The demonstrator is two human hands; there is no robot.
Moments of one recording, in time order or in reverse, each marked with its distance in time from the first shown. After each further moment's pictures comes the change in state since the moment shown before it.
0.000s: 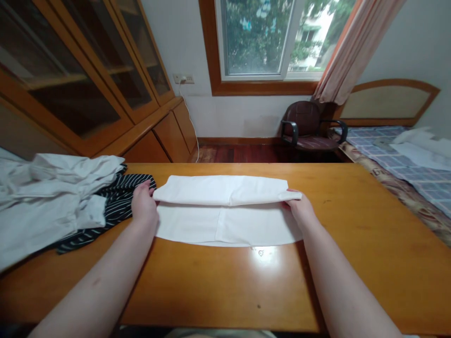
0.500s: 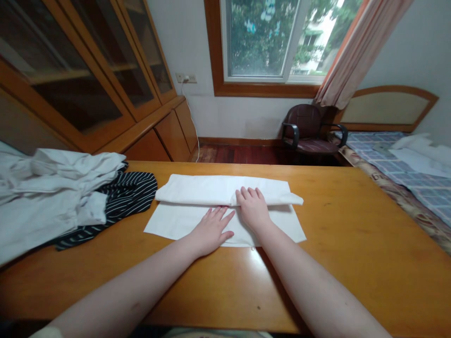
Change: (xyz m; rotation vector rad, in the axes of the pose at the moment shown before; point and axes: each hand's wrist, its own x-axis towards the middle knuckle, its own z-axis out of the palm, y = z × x) left_hand -0.116 0.010 0.092 0.751 -0.868 0.692; right_hand -0.061 -0.035 0.107 -1.150 -0.187 -1.038
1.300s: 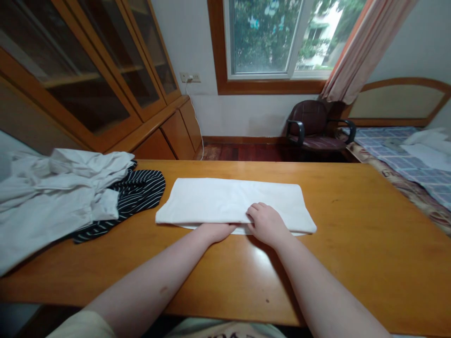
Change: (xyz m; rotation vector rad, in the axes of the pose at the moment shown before) left_hand 0.011 -0.002 -0.001 -0.320 -0.111 -0.051; right_hand -0.041 -0.005 -0.031 0.285 -0.159 -0.096
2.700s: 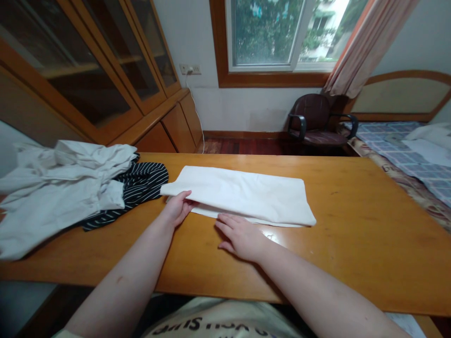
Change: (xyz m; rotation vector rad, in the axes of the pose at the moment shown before) left_hand -0.047 -0.070 -0.054 -1.615 0.734 -0.397; right_hand -0.015 -0.061 0.030 0.176 -0.048 -0.350
